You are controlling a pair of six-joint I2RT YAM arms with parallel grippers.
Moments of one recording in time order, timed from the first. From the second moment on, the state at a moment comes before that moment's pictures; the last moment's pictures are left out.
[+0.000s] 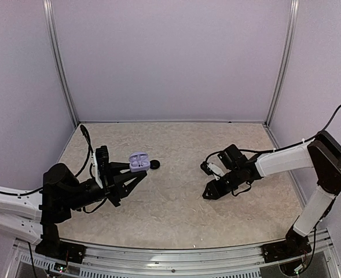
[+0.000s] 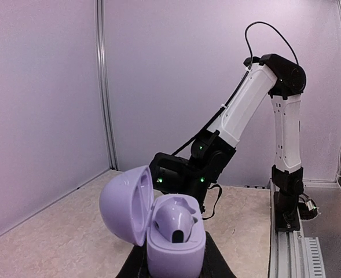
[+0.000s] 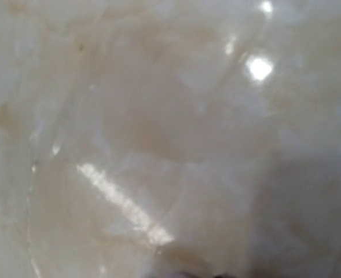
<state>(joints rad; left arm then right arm) -1.14 0.98 0.39 0.80 0.02 0.06 0.66 1.69 0.83 -0.18 -0.35 0.18</state>
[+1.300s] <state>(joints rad) -1.14 0.90 0.38 0.77 0.02 0.07 1.14 1.86 1.20 -0.80 -0.15 0.01</state>
